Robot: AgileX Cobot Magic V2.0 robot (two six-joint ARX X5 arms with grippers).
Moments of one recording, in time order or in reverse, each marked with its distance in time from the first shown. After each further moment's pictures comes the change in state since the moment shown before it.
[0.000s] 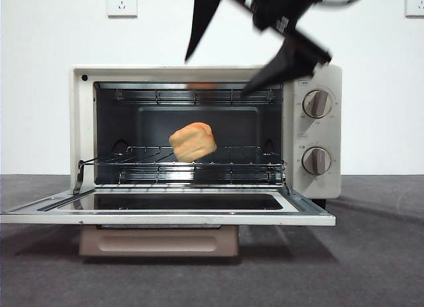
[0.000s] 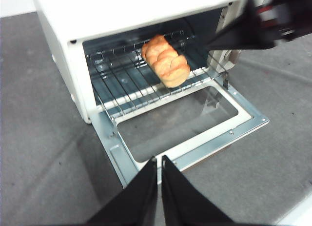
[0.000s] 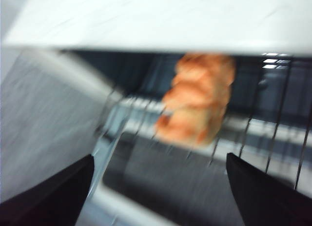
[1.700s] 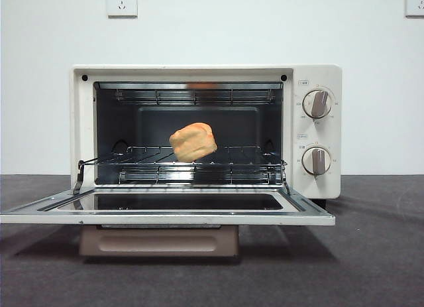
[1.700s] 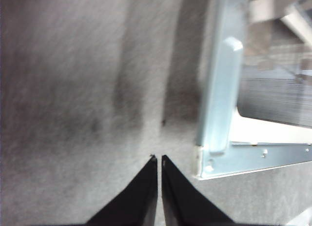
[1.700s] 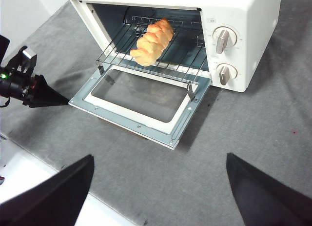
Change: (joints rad) left arm 0.879 0.675 -0.430 0.478 0.858 -0.156; right arm 0.043 -0.932 0.003 -0.866 0.132 -0.184
